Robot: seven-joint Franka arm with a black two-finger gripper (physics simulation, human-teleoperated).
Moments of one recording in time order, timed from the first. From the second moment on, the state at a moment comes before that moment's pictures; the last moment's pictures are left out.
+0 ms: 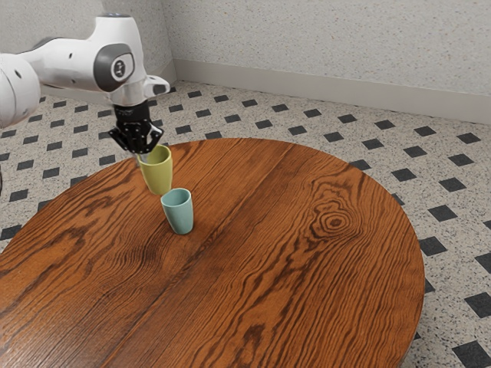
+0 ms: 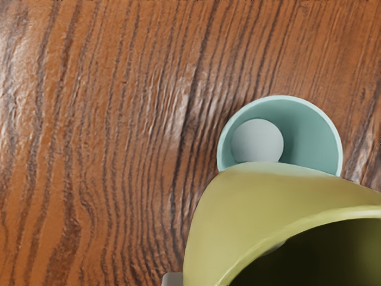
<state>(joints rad) 0.14 0.39 0.03 -1.43 0.03 1.74 -0.13</state>
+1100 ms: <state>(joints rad) 0.13 0.50 0.03 -1.31 0.03 1.71 -0.12</state>
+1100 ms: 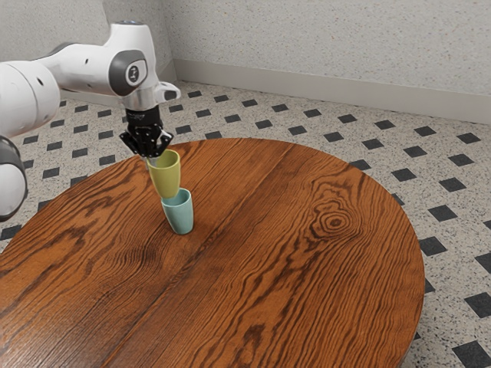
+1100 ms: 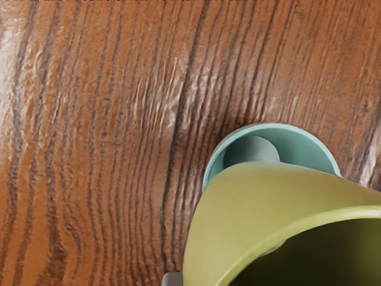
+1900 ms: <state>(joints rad) 0.13 0.56 0.03 -1.29 0.03 1.71 -0.12</state>
